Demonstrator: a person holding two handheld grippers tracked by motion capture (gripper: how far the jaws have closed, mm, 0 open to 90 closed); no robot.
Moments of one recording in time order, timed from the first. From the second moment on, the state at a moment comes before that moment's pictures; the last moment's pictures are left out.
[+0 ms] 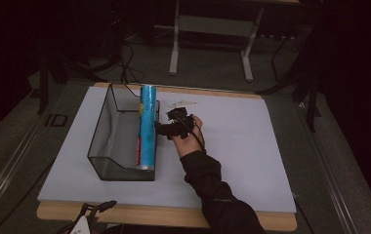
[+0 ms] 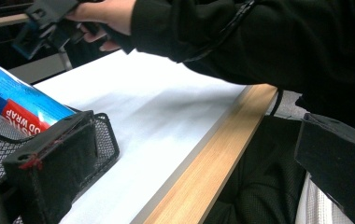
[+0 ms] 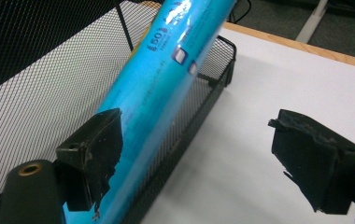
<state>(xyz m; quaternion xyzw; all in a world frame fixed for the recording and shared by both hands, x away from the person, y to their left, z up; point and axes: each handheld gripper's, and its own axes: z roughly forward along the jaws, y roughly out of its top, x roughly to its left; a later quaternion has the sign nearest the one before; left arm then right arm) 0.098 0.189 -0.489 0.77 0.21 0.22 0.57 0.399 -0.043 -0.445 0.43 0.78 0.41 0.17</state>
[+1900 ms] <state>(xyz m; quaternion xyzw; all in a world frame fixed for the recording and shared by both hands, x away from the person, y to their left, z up) 0.098 0.187 -0.490 0.77 0.20 0.22 0.56 0.294 -0.188 -0.483 0.39 0.81 0.41 0.17</state>
